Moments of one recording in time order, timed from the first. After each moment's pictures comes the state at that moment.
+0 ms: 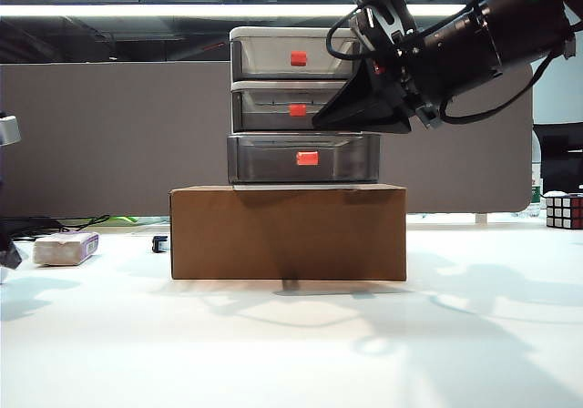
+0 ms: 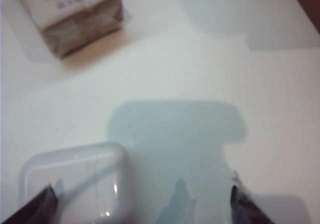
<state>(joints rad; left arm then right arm) 0.14 1.34 0.52 -0.01 0.40 0.39 0.41 1.51 0.82 0.31 -0.58 0.08</state>
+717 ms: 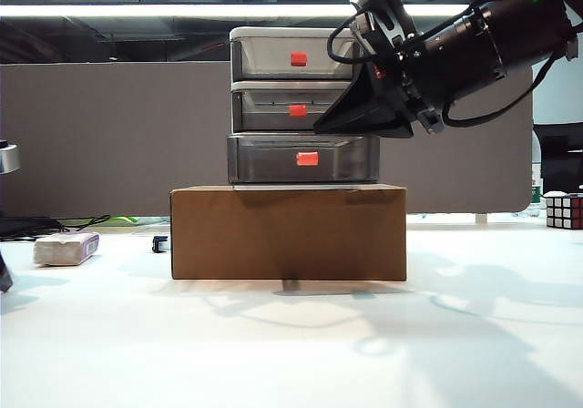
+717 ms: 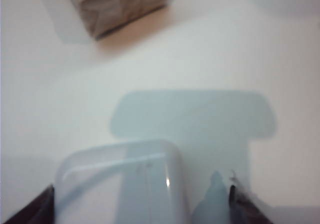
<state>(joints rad) 0.14 1.45 0.52 0.09 0.28 0.38 0.41 1.51 0.82 0.28 -0.58 0.08</state>
